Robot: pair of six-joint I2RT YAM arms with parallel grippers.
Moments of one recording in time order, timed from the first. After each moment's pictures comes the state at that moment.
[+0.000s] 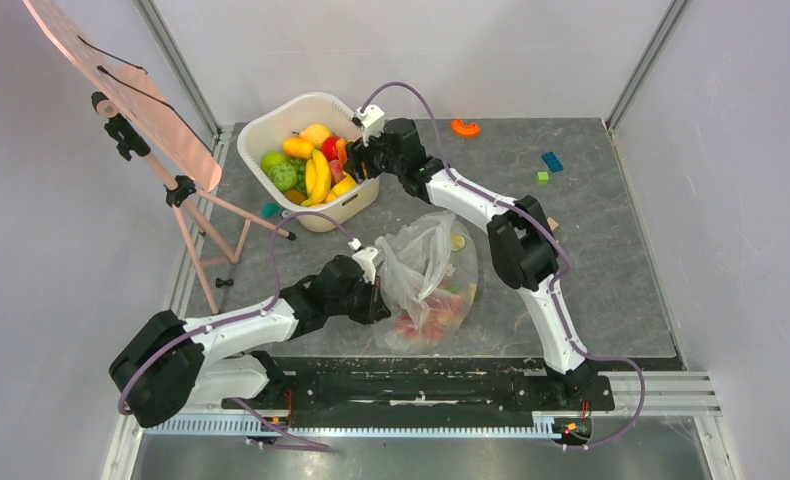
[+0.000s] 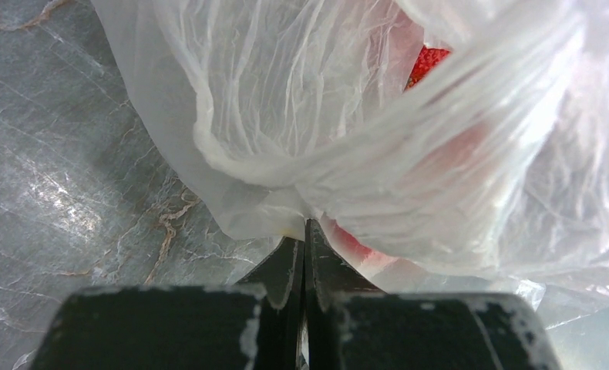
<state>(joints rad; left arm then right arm) -0.80 1.18 0.44 0.00 0.18 -0.53 0.65 2.32 1.95 0.08 -0.23 0.00</state>
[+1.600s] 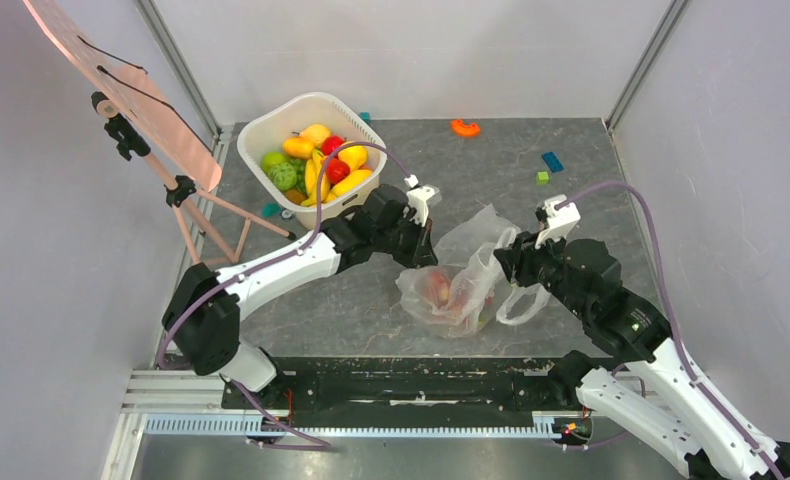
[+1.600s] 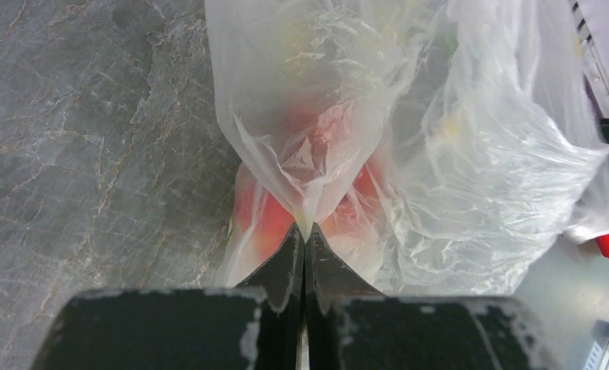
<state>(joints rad) -0.81 1.51 1.11 -0.27 0.32 -0.34 0.65 0.62 0.83 -0.51 0.16 0.22</state>
